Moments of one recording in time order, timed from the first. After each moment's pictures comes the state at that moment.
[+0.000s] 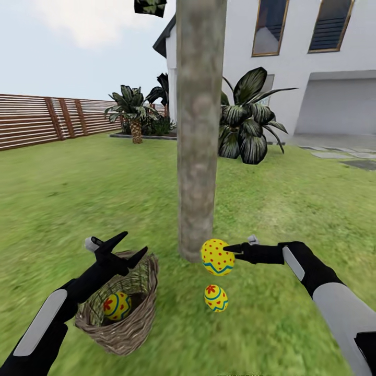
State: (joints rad) left arm -0.32 0.18 0.02 -1.39 1.65 1.00 -0.54; right arm -0.87 -0.24 0.13 -0.62 -0.40 0.88 0.95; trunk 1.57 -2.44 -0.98
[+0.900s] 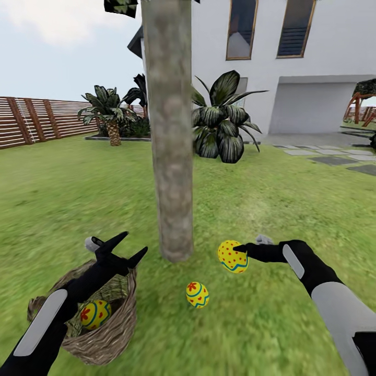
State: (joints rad) left arm -0.32 0.18 0.02 -1.39 1.65 0.99 -0.54; right arm -0.87 -0.23 0.07 -0.64 -0.39 0.81 0.51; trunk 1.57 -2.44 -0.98
